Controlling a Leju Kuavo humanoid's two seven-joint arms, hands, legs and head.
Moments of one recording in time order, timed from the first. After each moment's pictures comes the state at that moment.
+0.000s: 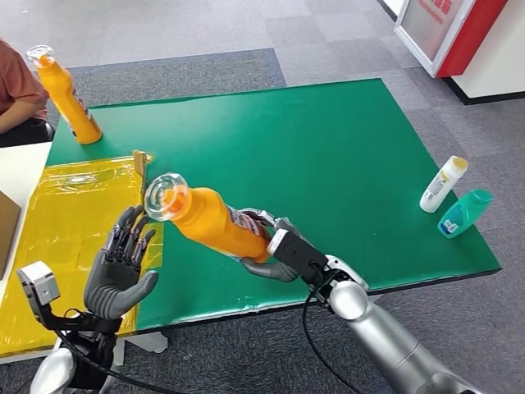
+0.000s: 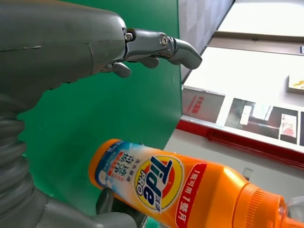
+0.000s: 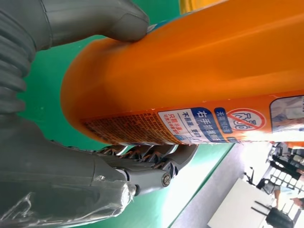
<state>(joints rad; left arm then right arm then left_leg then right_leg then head) 0.00 0.00 -0.29 -1.67 0.18 -0.14 -0.34 -0.31 -0.13 0.53 -1.40 0.19 0.06 -0.12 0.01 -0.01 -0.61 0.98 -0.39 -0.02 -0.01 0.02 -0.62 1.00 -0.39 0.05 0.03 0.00</state>
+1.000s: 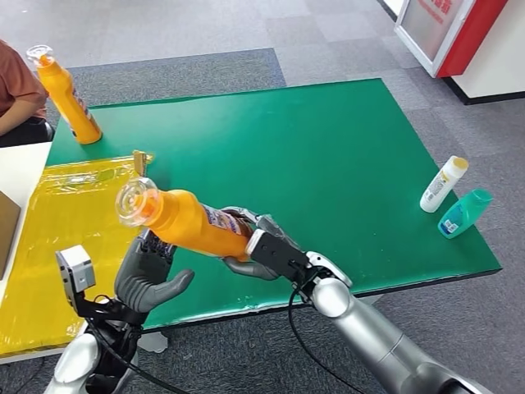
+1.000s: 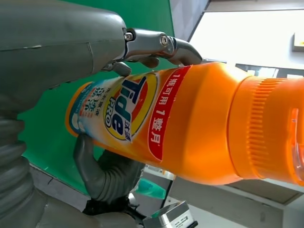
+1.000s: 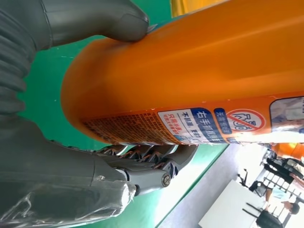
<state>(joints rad) -0.10 0.00 -0.45 -1.66 0.17 -0.11 -0.29 -0.37 -0.09 0.61 -1.35 0.23 0.03 -0.11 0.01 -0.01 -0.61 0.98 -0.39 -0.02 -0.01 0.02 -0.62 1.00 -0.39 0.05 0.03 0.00</state>
